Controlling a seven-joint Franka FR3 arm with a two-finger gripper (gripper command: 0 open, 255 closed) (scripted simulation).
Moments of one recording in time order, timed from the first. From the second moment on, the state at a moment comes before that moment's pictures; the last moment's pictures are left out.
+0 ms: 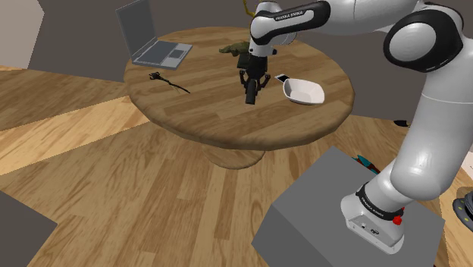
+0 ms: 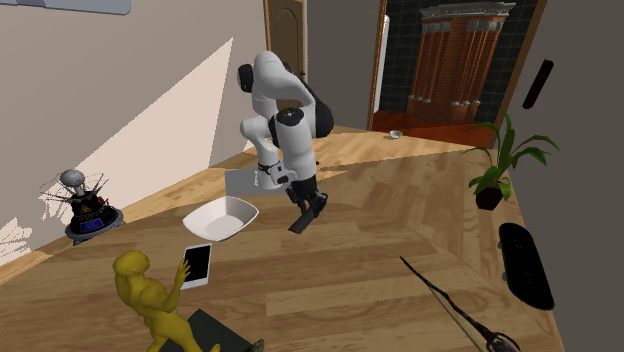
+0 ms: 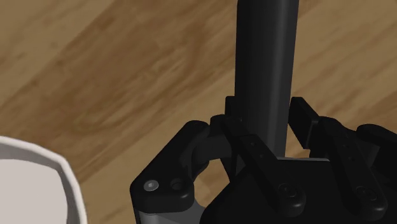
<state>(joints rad) -0.09 0.39 0.07 -1.64 0.17 1.90 0.77</state>
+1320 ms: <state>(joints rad) -0.22 0.23 -0.01 -1.75 0.16 1.81 0.58</state>
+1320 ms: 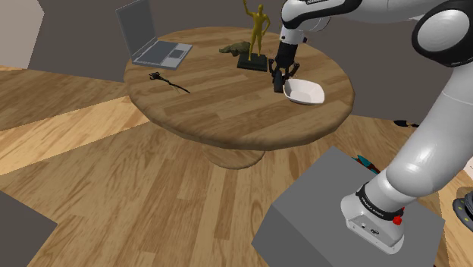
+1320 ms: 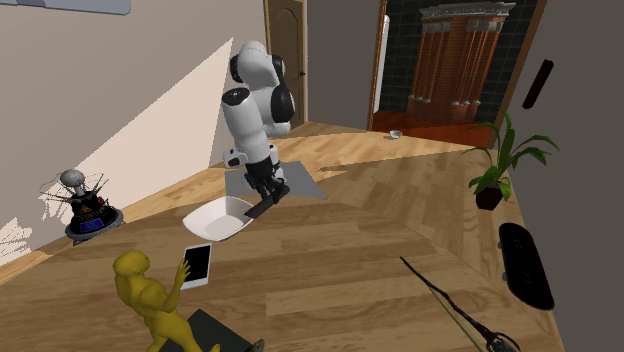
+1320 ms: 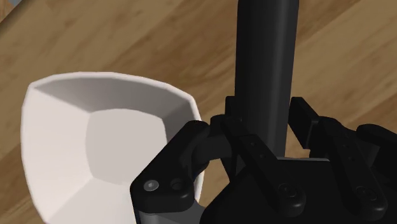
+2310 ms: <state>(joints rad) -0.38 0.21 -0.12 -1.82 0.14 1.82 0.30</state>
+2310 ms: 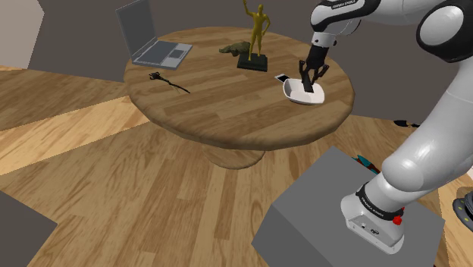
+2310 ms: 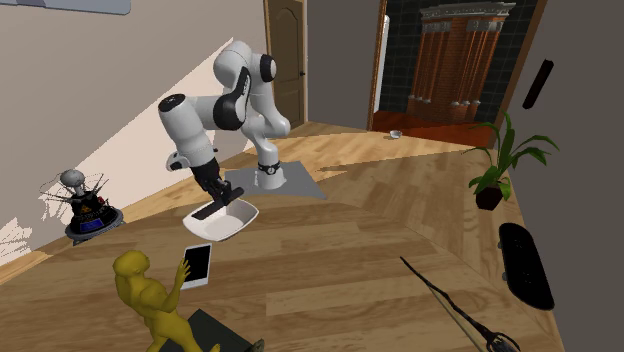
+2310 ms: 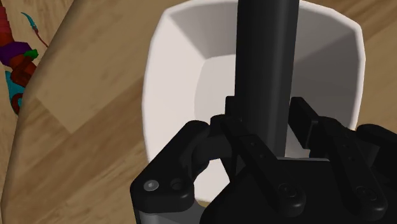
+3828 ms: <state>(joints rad) -0.38 0.24 -0.12 -1.85 0.14 1.88 0.29</state>
